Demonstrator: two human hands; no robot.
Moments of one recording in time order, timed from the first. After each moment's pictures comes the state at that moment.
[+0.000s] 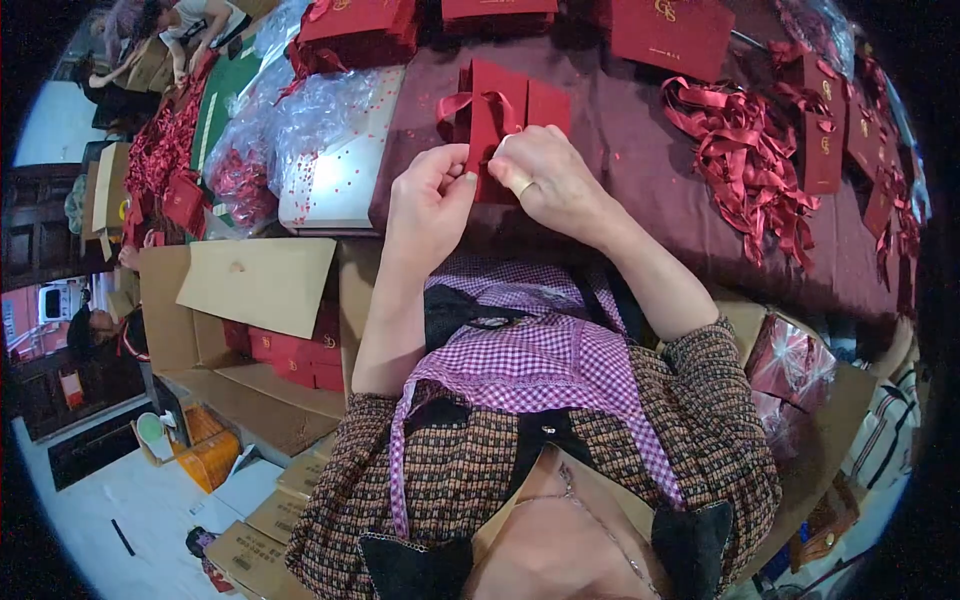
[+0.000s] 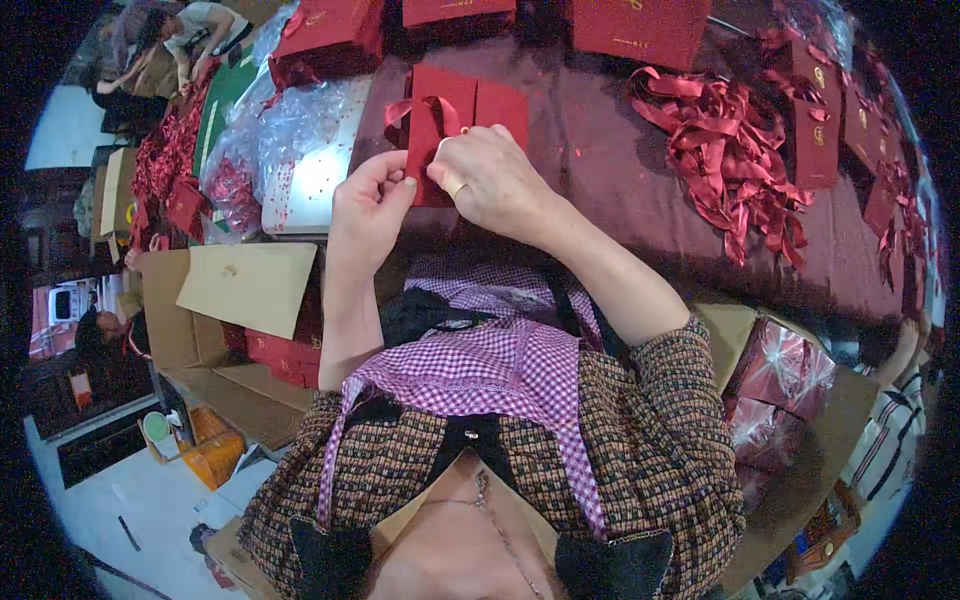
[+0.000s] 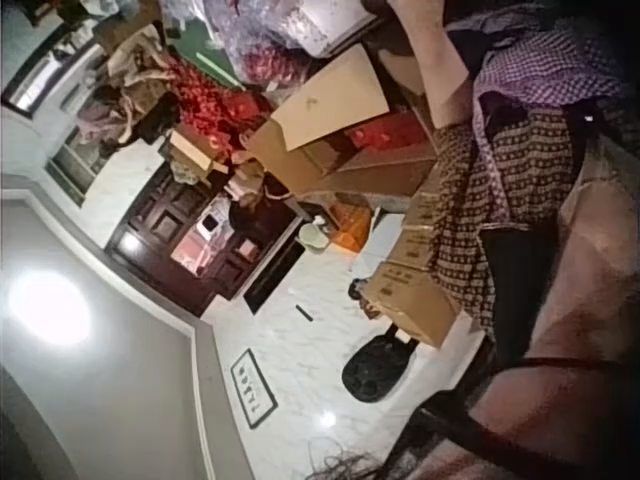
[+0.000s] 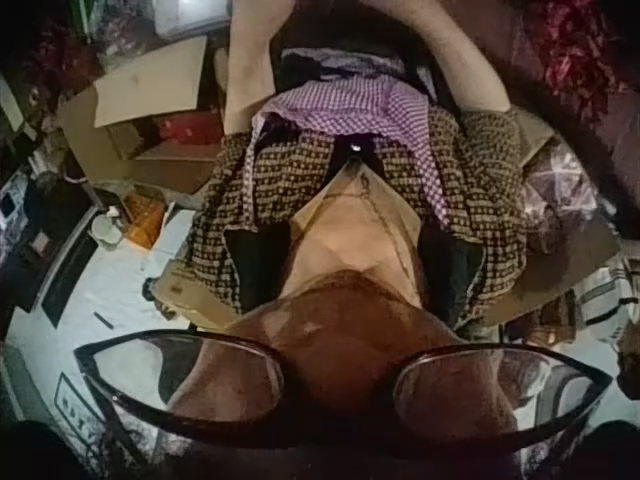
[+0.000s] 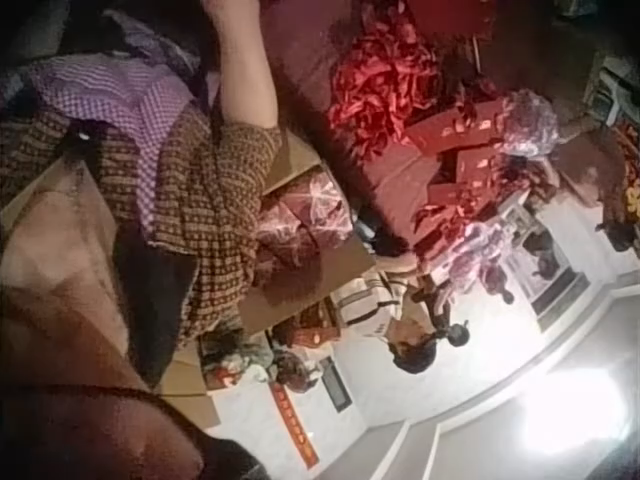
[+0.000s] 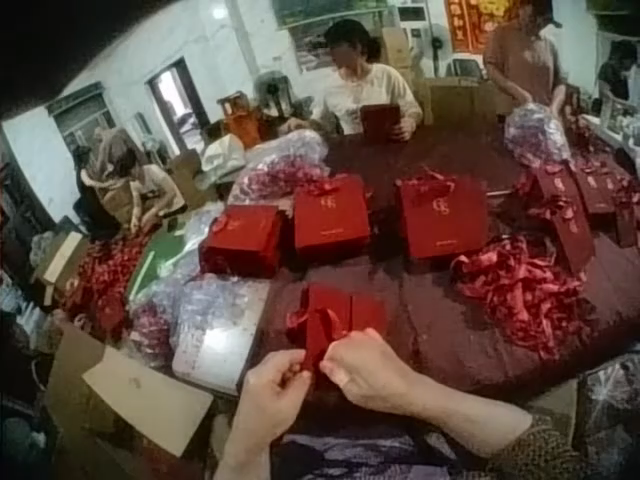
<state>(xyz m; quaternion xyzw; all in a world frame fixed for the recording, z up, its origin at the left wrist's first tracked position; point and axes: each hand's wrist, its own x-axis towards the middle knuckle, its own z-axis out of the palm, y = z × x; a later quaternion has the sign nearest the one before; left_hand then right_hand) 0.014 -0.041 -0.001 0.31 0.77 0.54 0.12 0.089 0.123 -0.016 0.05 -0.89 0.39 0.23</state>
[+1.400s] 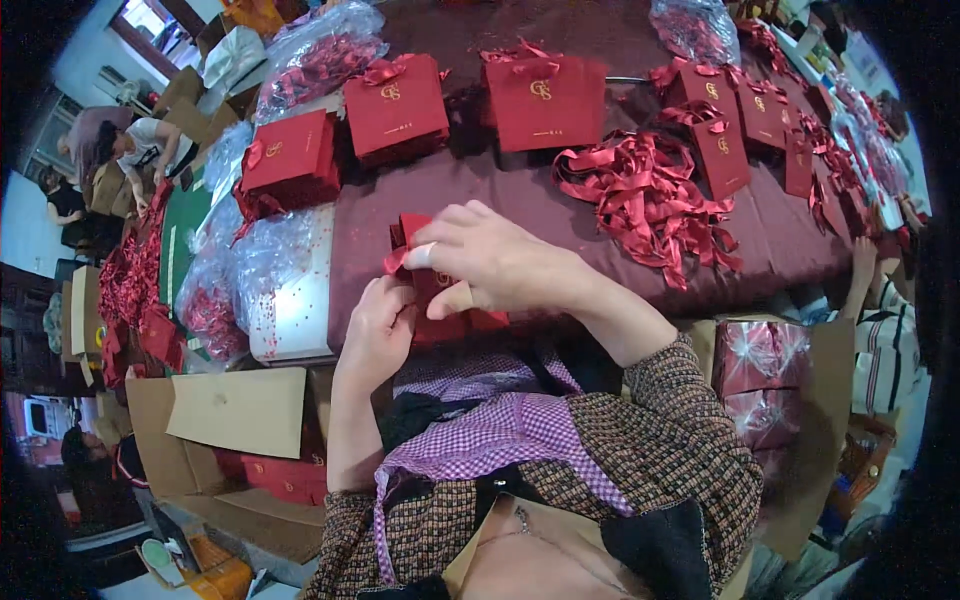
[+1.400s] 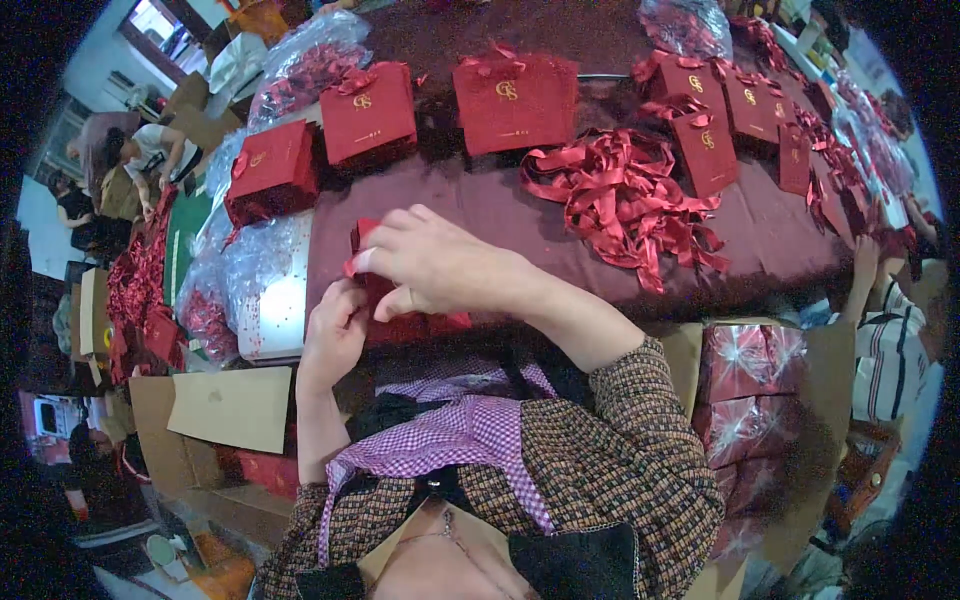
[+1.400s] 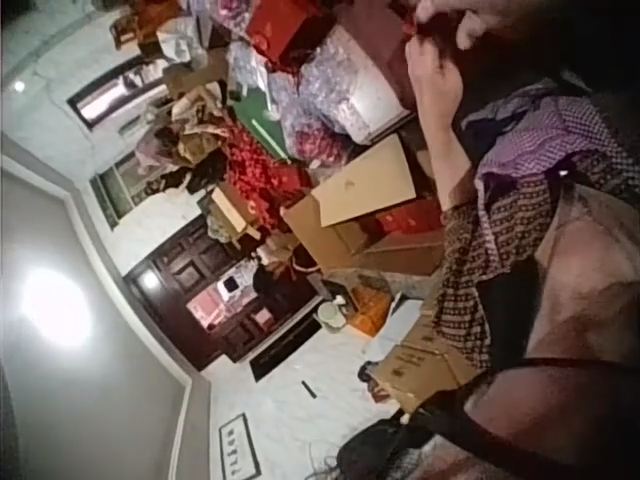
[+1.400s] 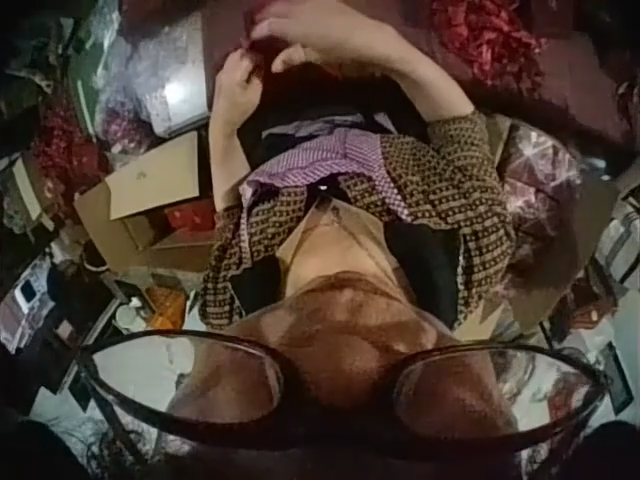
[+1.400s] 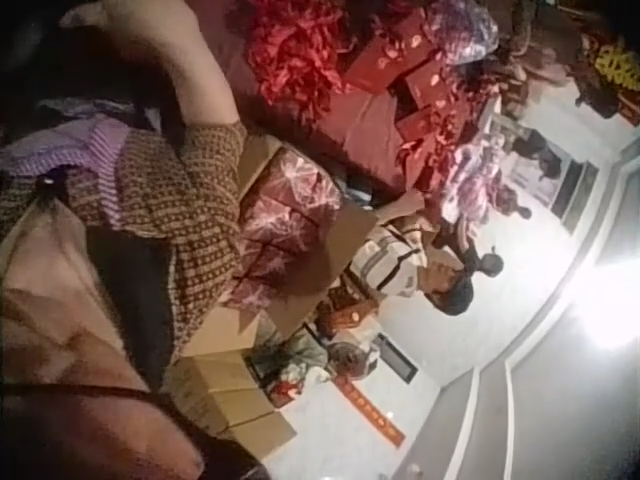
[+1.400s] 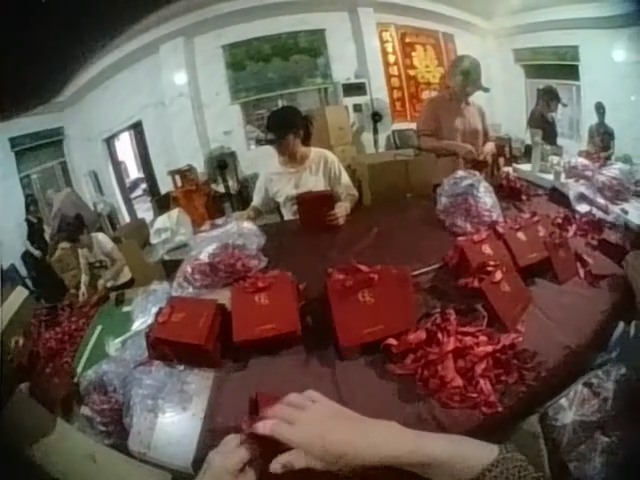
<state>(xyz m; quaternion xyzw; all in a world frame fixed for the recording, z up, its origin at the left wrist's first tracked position) 0.013 -0.036 0.020 0.55 0.74 0.40 0.04 0.111 0.162 0.053 0.19 -0.92 0.26 0.21</state>
